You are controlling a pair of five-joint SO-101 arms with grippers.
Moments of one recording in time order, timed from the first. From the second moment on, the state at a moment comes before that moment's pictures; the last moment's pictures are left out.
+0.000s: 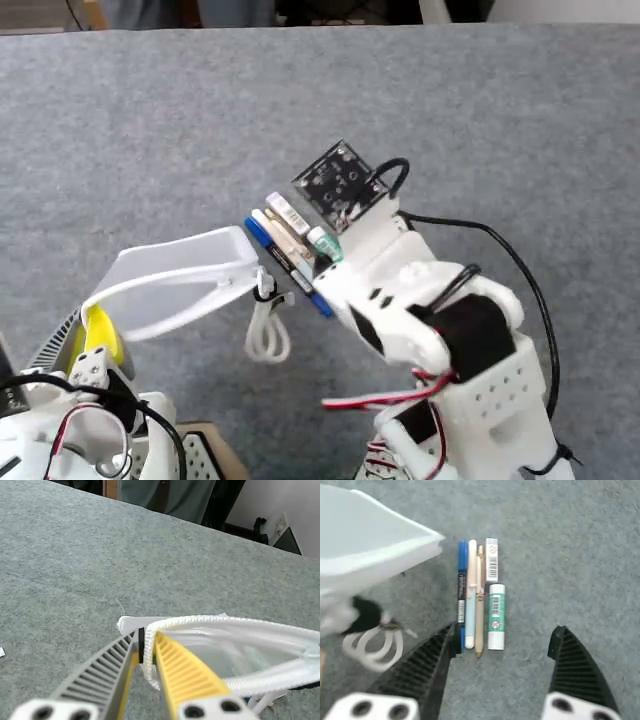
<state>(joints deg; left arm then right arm) -12.9 -90.9 25.5 100.7 10.9 -26.8 -50.9 25.6 84.8 11.5</state>
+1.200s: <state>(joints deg) -25.1 -74.7 26.5 100.0 12.5 -19.3 -10.6 30.9 59.4 6.0</state>
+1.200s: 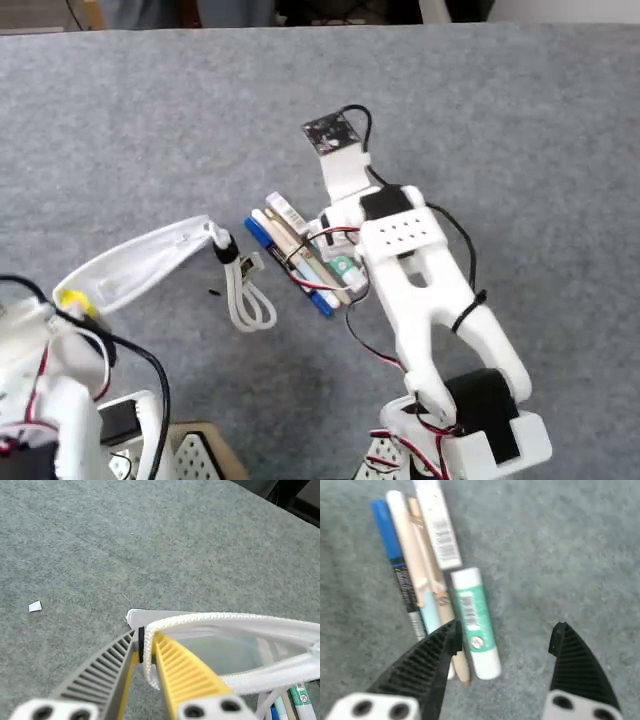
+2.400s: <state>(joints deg) -17.6 -72.1 24.7 100.4 18.9 -21.7 15.4 19.4 51.9 2.1</state>
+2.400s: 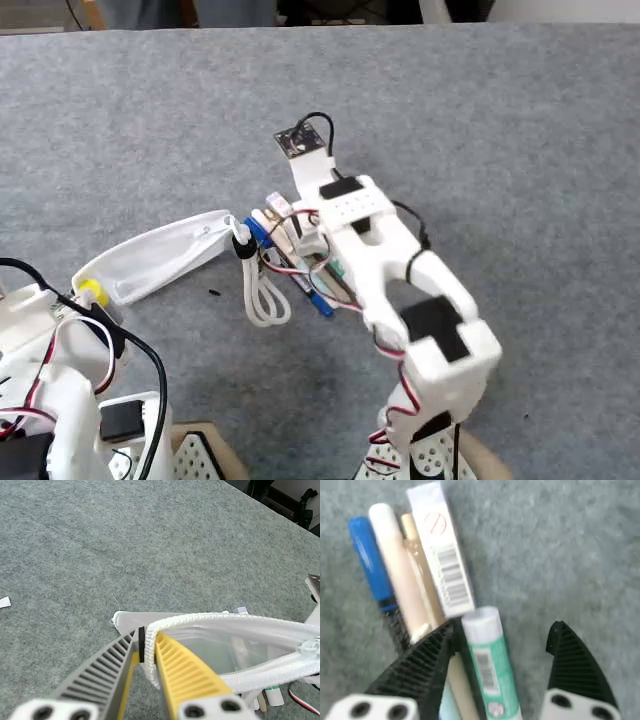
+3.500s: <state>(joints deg) -17.6 -72.1 24.8 100.4 18.9 -22.2 34.2 -7.3 75.2 2.6</state>
